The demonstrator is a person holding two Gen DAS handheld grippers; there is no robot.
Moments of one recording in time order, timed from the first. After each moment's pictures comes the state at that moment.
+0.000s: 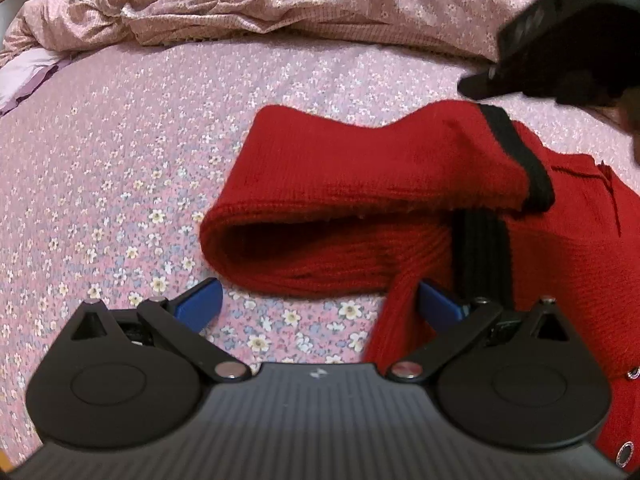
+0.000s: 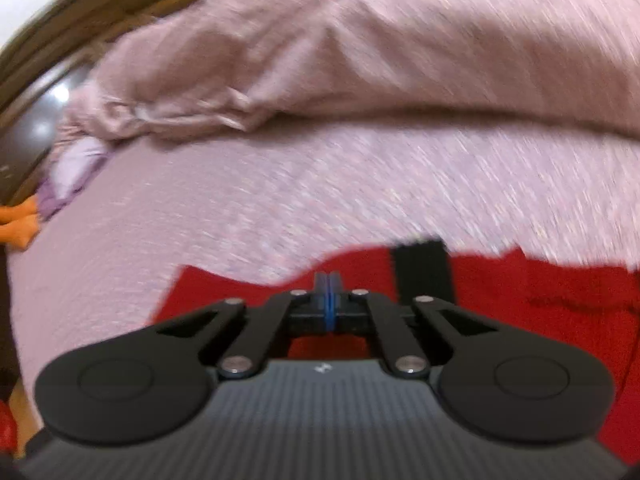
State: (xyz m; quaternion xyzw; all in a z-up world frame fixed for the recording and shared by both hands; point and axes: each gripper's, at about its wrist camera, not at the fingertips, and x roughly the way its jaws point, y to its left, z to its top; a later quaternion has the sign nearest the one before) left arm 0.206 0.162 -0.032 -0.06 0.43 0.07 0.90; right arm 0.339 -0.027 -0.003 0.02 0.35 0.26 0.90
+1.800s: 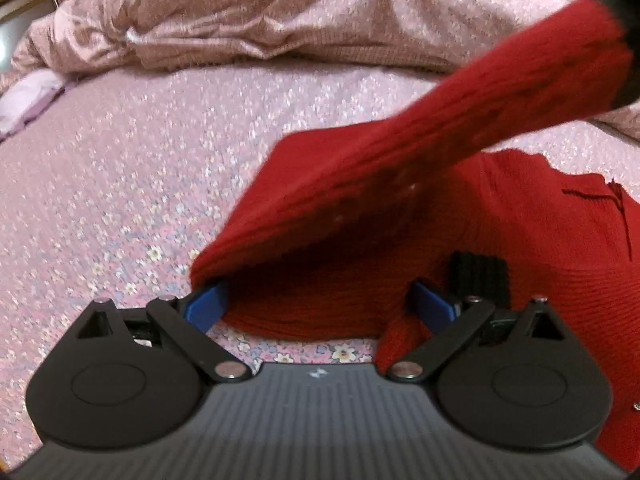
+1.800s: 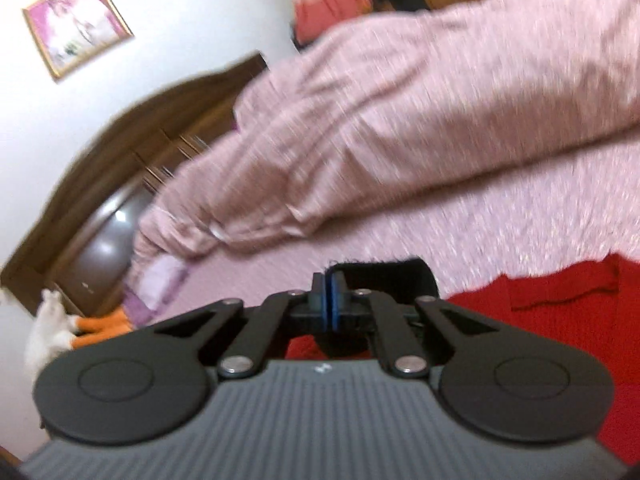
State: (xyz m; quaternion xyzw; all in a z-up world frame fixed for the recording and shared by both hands) left arm 0.220 0.150 -0.024 -0.04 0.39 0.08 0.91; right arm 0.264 -0.117 0.074 0.20 0.26 0.29 0.90
